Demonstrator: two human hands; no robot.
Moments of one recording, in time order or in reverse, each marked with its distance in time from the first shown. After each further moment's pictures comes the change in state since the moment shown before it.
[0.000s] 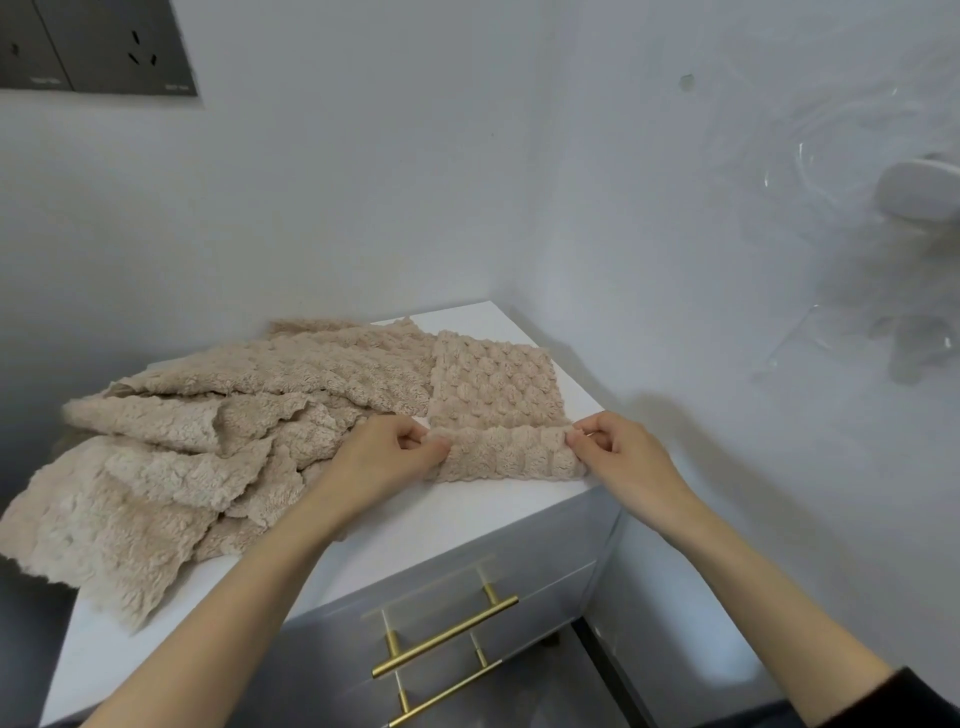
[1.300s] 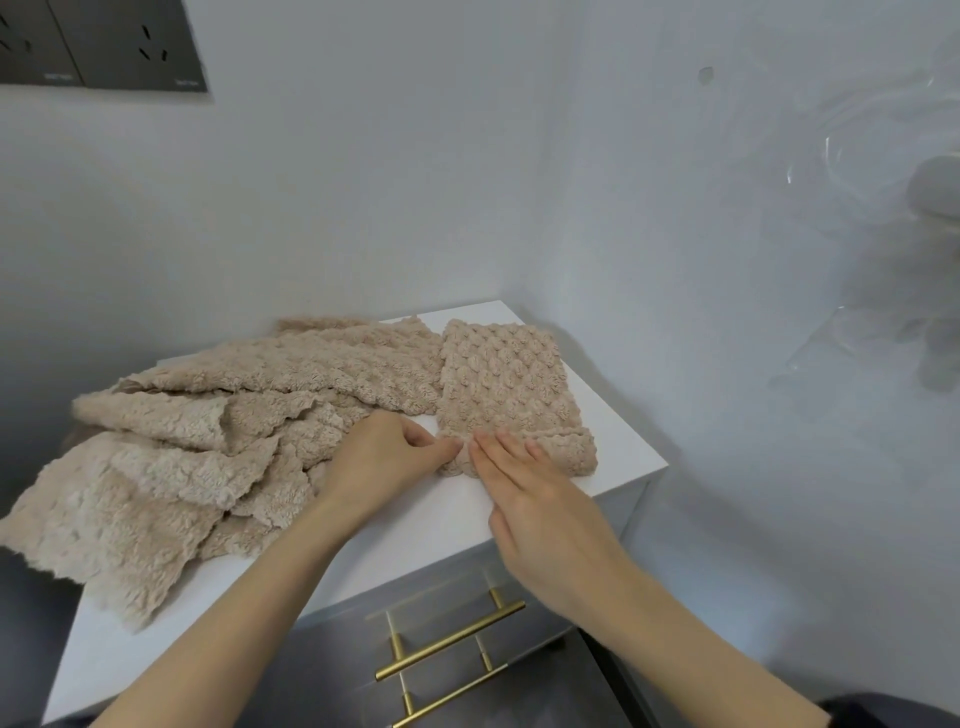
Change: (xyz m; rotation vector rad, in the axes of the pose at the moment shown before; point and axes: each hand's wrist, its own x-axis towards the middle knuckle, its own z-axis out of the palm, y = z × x) left_hand 0.003 0.004 0.004 0.145 0.118 0.010; right_hand -0.036 -0.027 0.058 -0.572 -0.146 -0.629
